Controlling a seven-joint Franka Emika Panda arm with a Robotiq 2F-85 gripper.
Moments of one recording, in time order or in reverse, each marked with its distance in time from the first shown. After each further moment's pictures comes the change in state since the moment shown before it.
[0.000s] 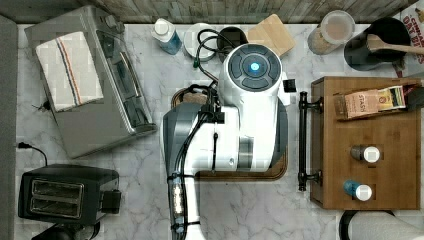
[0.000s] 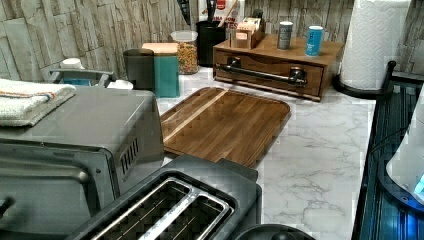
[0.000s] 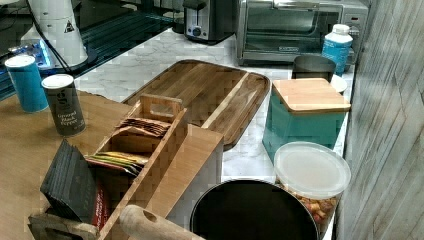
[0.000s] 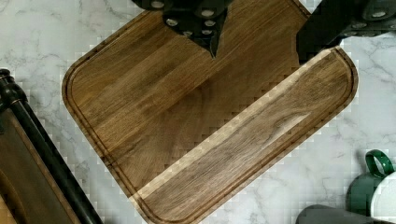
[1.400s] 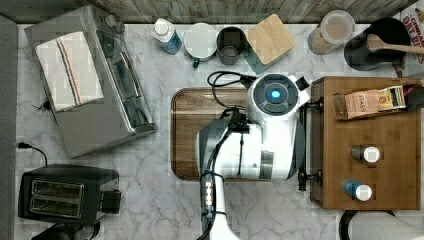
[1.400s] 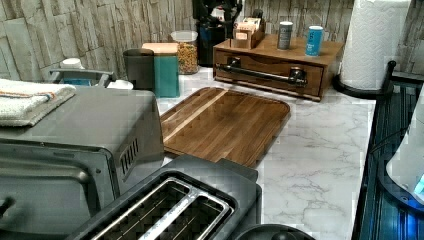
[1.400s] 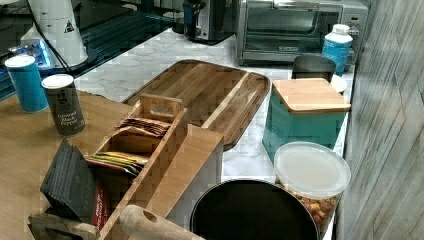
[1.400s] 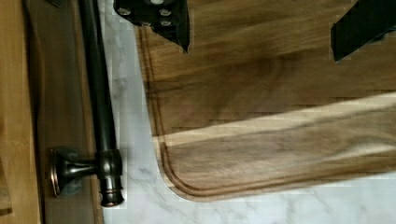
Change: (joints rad) arm -0.082 -0.008 -0.028 -0.222 -0.122 0.231 -0.540
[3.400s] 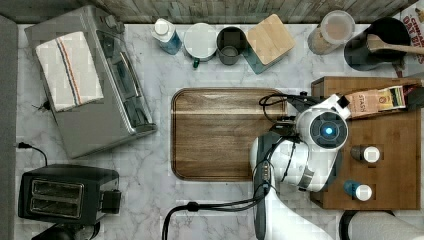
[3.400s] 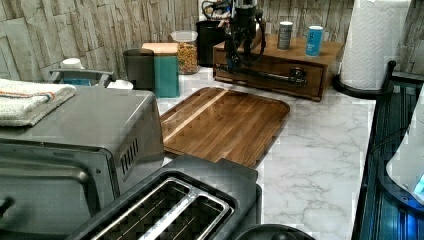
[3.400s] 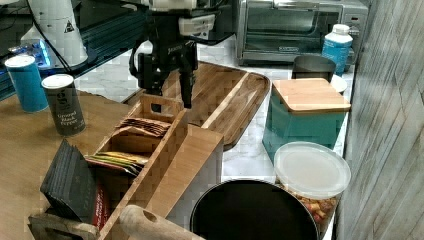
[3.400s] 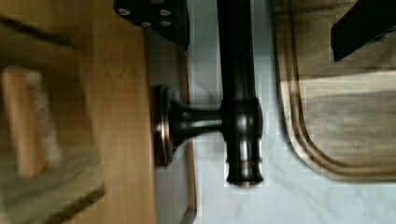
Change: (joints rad) arm -0.138 0.184 -0.113 -0.166 -0.020 0.537 -0.274
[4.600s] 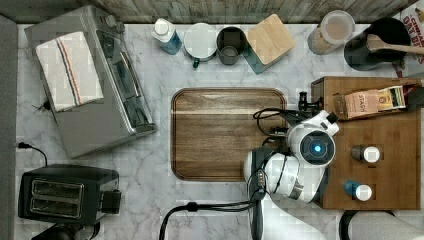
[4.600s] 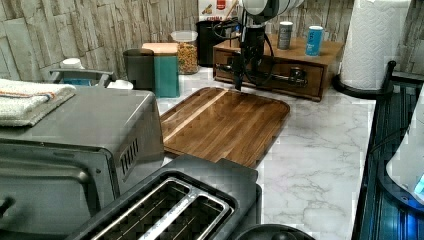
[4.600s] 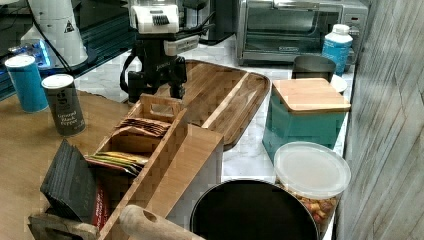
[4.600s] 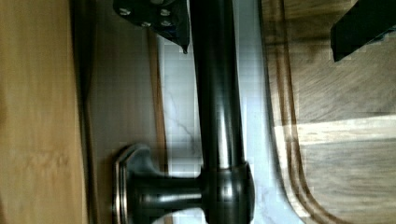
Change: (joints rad) arm -0.005 0.015 -0.001 -0.127 0.016 0.149 0.002
